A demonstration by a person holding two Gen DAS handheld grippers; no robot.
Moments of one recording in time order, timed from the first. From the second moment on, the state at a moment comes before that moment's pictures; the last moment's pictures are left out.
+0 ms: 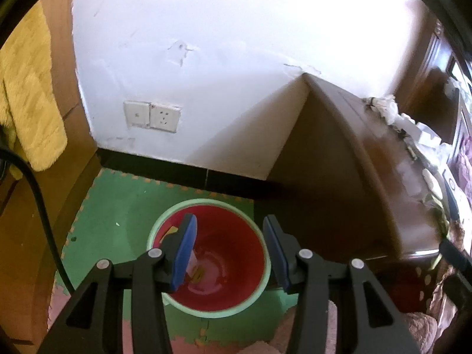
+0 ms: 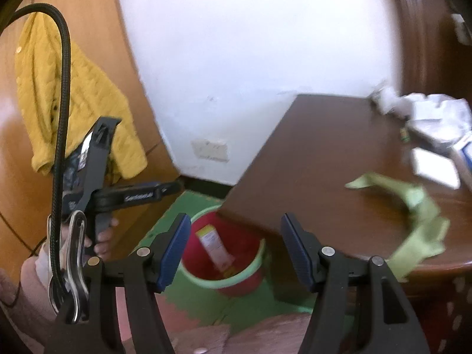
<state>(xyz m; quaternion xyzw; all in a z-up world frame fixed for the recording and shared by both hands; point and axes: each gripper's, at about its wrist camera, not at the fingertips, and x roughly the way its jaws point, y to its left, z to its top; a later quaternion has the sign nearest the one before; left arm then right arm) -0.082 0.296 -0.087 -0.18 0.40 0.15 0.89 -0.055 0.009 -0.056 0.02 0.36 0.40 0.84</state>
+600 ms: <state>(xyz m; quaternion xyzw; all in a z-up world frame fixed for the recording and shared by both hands) -0.068 0.275 -0.078 -0.16 0.40 0.13 0.89 -0.003 -0.074 -0.072 -0.02 0.36 0.20 0.91</state>
